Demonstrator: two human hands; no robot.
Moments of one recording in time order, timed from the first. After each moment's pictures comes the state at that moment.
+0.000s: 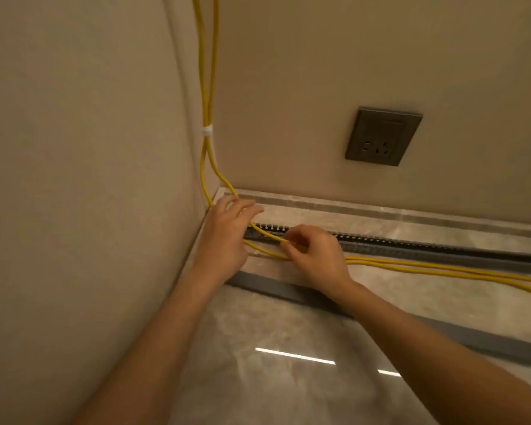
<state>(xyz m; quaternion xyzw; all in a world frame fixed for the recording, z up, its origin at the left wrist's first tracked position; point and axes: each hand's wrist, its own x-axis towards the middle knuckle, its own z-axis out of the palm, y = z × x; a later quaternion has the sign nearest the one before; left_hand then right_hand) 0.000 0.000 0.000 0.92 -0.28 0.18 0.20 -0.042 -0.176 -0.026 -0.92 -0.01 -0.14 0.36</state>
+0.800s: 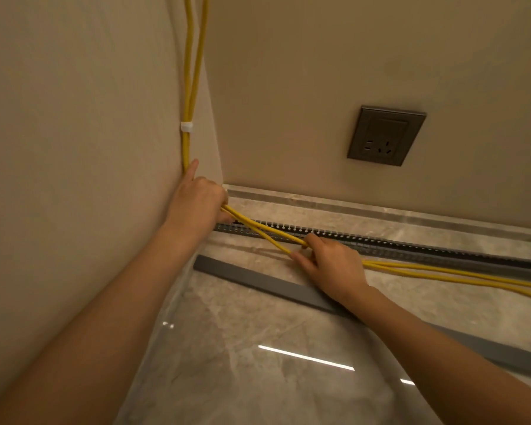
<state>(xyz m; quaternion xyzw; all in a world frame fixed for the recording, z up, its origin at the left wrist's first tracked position) 0.028 0.017 0.054 0.96 -0.22 0.12 -0.11 -0.053 -0.209 -0.040 -0.98 -0.09 -0.15 0.13</state>
